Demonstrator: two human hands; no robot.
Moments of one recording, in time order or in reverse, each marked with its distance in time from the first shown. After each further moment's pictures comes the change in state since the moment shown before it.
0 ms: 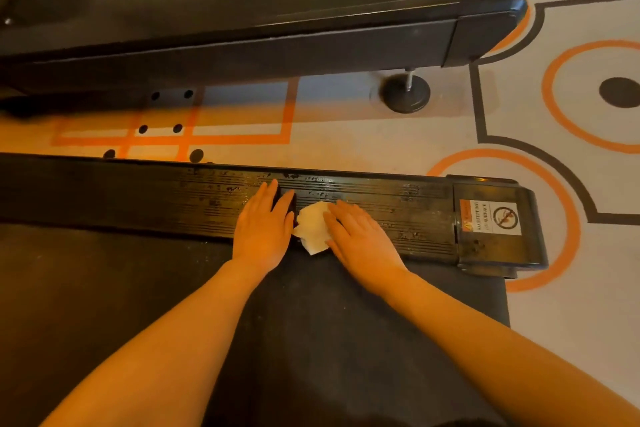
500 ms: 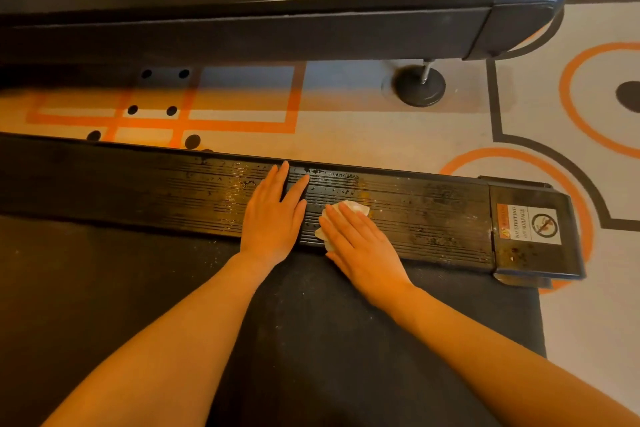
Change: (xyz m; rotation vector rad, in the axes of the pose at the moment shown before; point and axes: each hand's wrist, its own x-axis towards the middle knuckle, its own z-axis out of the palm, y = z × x) left_hand 0.023 -0.037 0.027 -0.075 0.113 0.101; right_hand 0.010 -0.024 0.044 -0.119 0.084 -0.096
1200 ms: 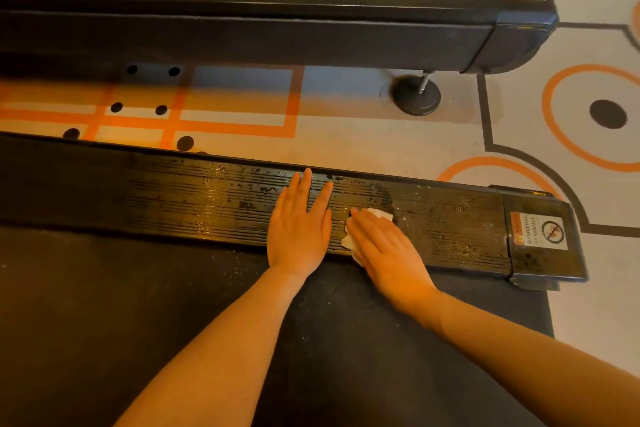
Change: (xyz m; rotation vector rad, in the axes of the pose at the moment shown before) left_hand -0.001 -0.001 0.009 0.024 -0.046 -0.005; right_hand 0.012 -0.009 -0.013 -0.031 -0.180 0.126
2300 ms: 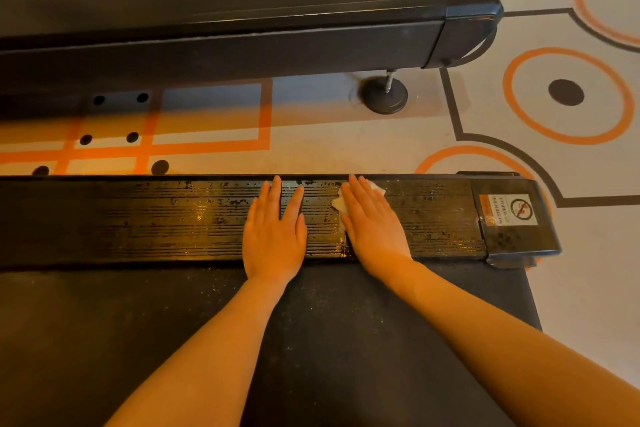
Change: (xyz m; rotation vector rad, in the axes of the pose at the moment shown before) left_hand 0.003 -0.001 0.015 -0.015 0.178 0.002; right_hand 0.029 0.015 -0.007 0.152 -0.003 0.329
